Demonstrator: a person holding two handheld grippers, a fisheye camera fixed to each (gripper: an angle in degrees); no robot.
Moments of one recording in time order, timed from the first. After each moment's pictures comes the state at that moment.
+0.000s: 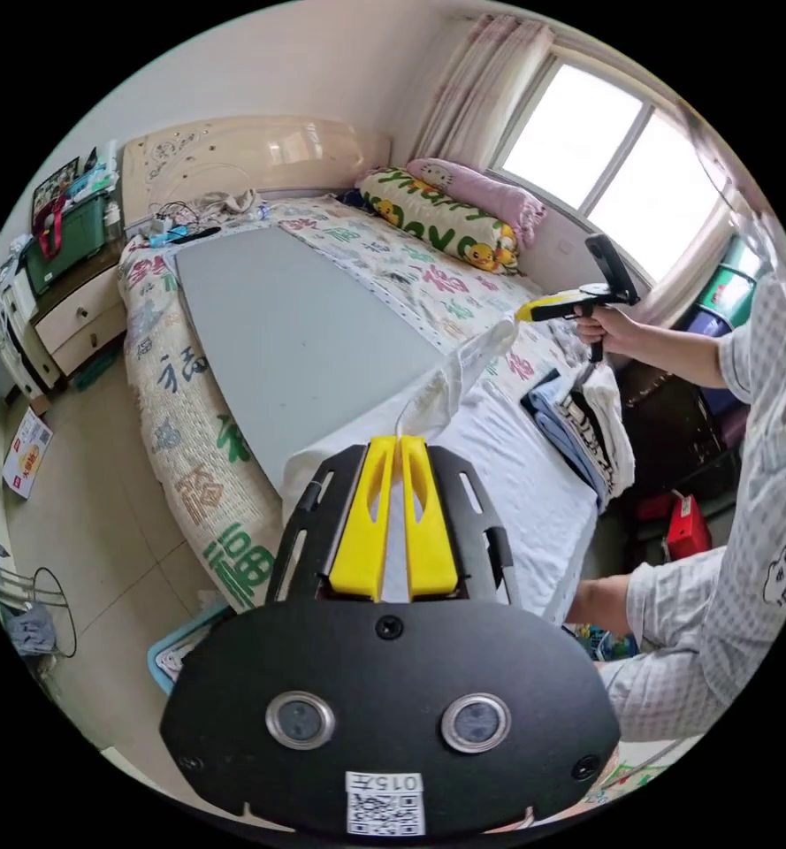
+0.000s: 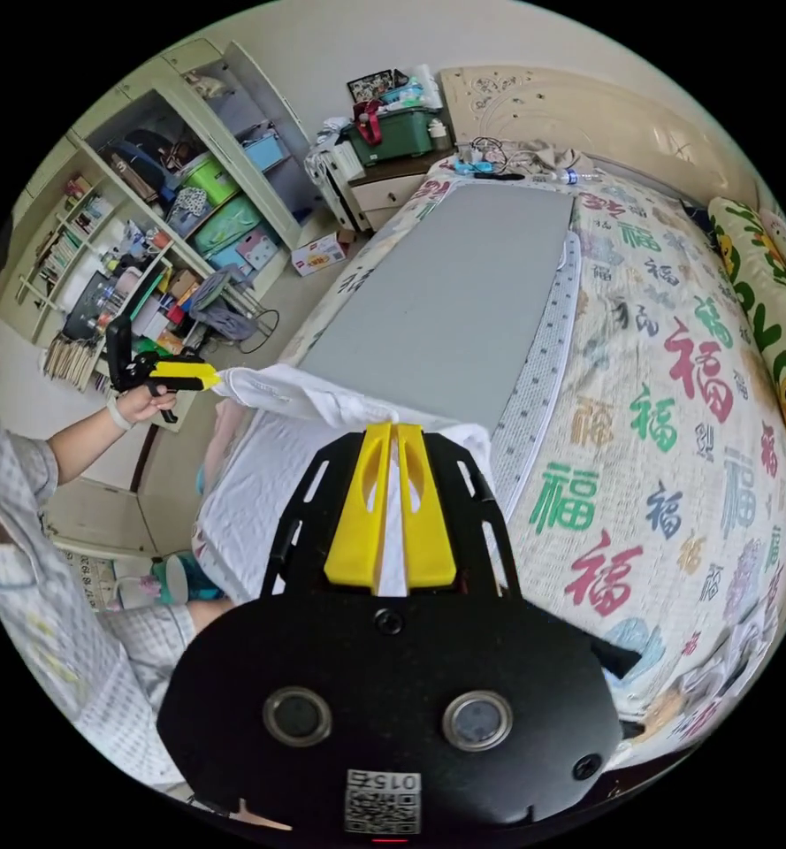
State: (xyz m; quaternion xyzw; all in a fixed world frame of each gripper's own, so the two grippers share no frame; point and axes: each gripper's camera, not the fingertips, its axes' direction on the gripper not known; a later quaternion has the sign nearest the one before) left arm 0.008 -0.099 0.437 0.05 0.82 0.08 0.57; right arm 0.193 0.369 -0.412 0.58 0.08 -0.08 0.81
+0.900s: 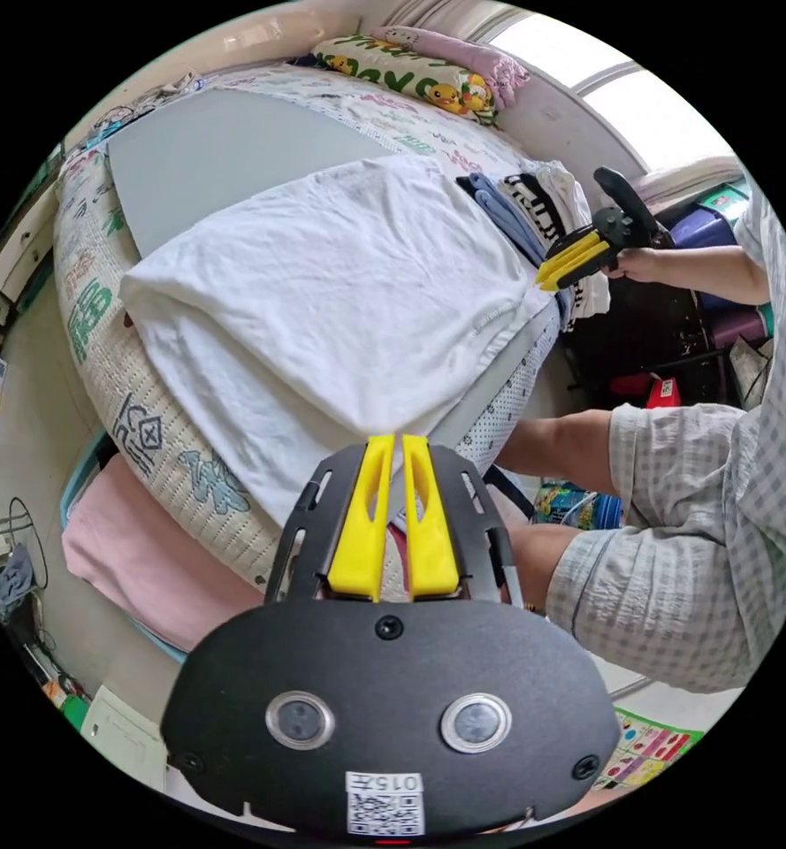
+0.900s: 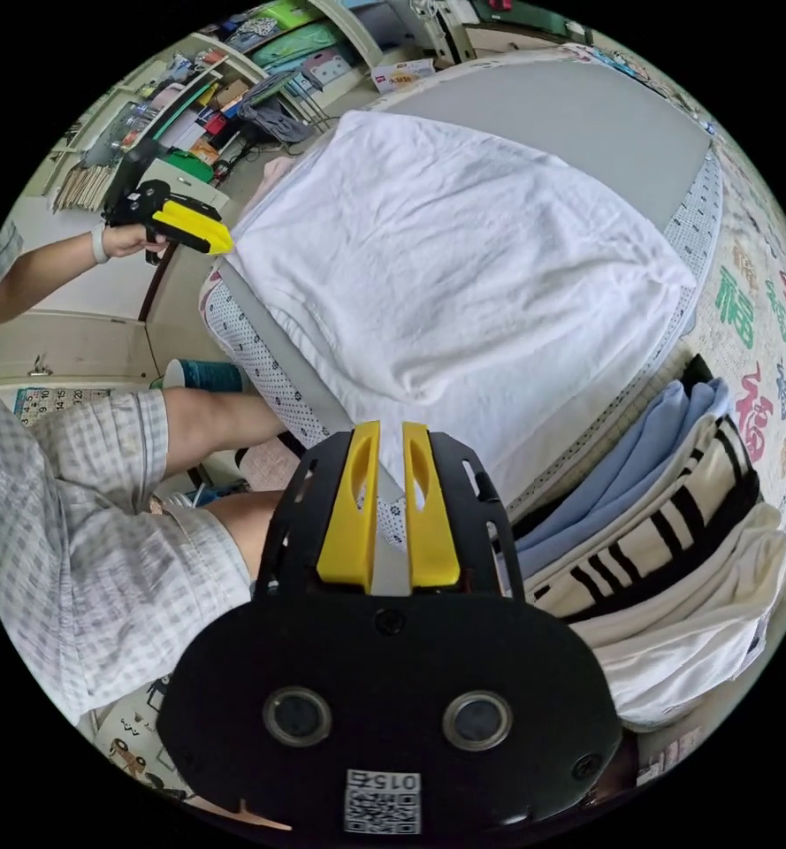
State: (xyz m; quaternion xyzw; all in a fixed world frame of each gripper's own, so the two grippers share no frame) left arm -0.012 0.062 0.325 -0.07 0.81 0.24 0.54; right arm 0.137 0.296 -0.190 0.37 0.15 -0.15 0.90
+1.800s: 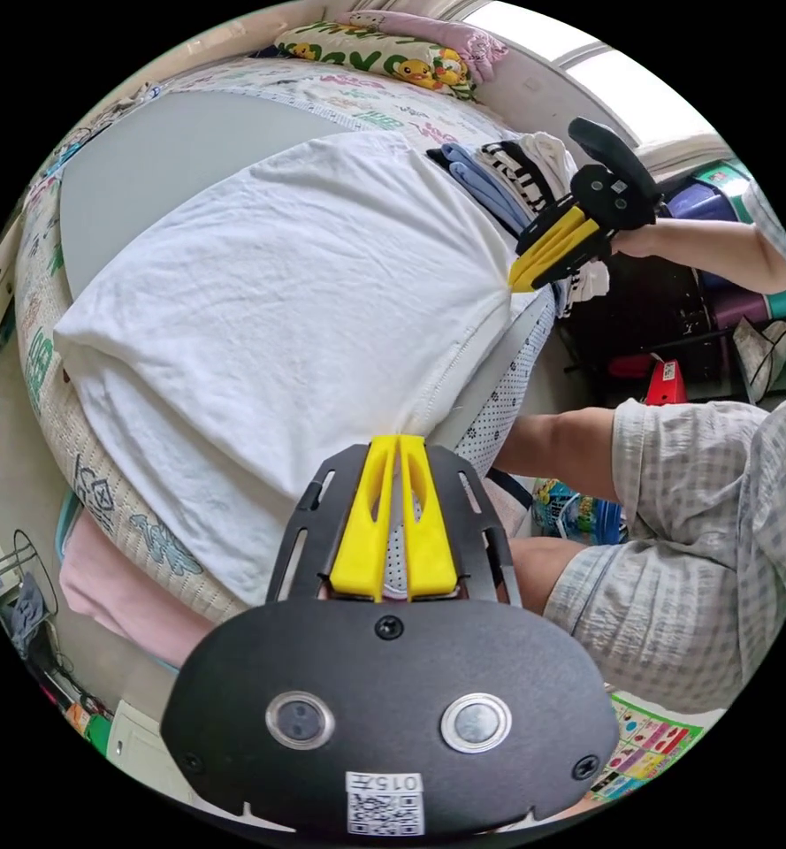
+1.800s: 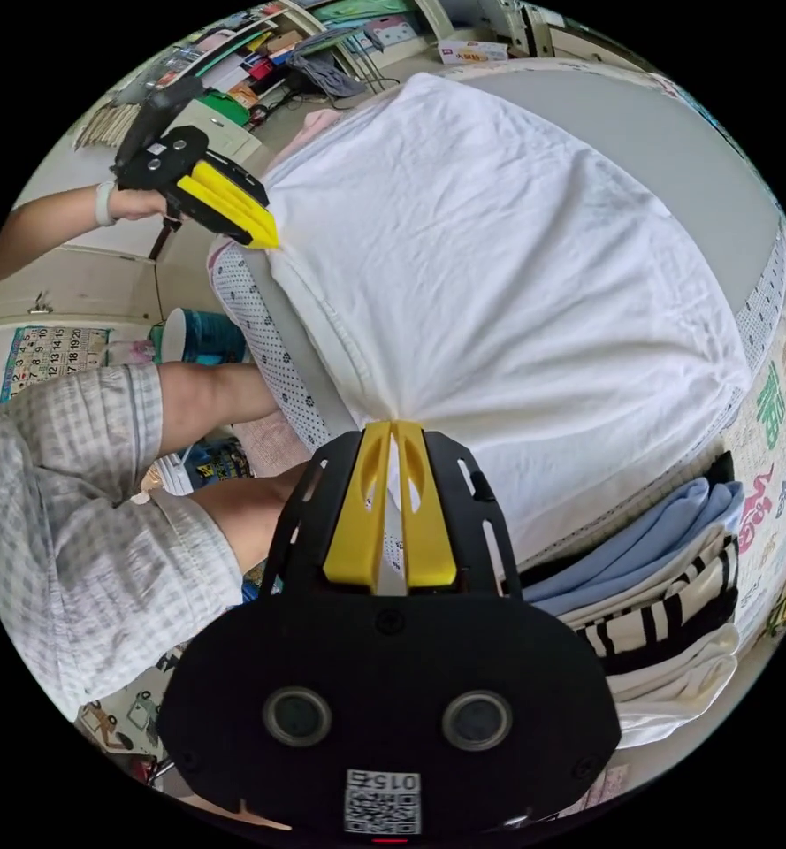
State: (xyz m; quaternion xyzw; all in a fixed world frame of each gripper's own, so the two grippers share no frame) left arm 0.033 0.083 0.255 -0.08 0.80 0.29 0.52; right arm 0.118 0.199 -0.182 0.29 0.19 -0.21 0.91
